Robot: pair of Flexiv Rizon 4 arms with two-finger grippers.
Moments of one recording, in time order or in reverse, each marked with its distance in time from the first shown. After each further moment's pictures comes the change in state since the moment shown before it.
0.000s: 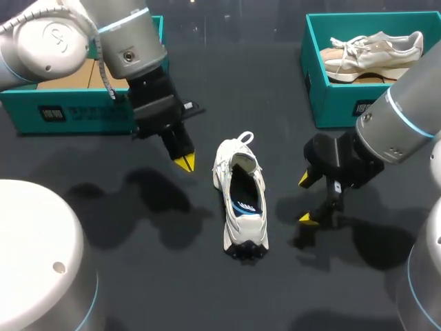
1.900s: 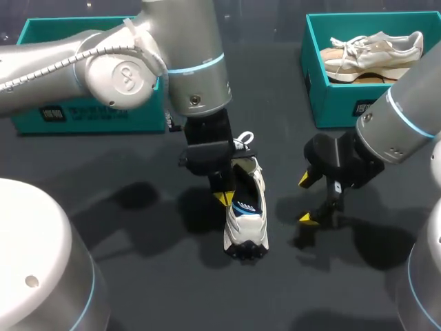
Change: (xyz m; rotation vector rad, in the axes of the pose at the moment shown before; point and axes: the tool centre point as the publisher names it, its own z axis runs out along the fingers) left arm -0.041 -0.015 0.084 -0.059 0.167 0.178; right arm 0.000 0.000 0.000 -0.001 0.000 0.000
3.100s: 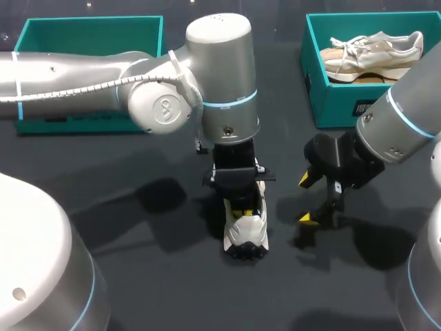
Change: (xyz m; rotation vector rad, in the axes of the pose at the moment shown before) left arm -0.021 0.027 0.061 -0.043 0.064 -0.016; right arm 0.000 0.000 0.000 0.000 0.000 0.000
